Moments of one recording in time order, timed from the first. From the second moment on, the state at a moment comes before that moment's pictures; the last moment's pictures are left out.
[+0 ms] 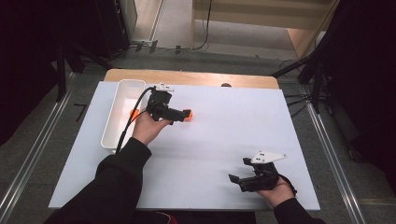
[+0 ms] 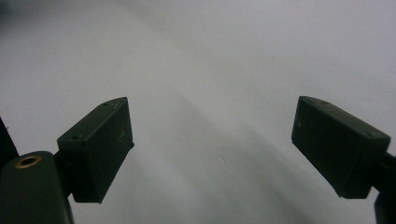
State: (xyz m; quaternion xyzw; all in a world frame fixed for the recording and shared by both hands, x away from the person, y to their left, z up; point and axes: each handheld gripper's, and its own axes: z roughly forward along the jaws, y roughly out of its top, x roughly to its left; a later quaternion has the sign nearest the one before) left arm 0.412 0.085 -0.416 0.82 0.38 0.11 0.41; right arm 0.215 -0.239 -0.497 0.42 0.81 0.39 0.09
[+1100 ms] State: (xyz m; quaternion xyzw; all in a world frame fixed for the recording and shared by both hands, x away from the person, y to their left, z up) left arm 0.445 0.057 -0.436 0.82 0.39 0.12 0.40; right arm 0.215 -0.240 -0.498 0.42 0.81 0.39 0.09
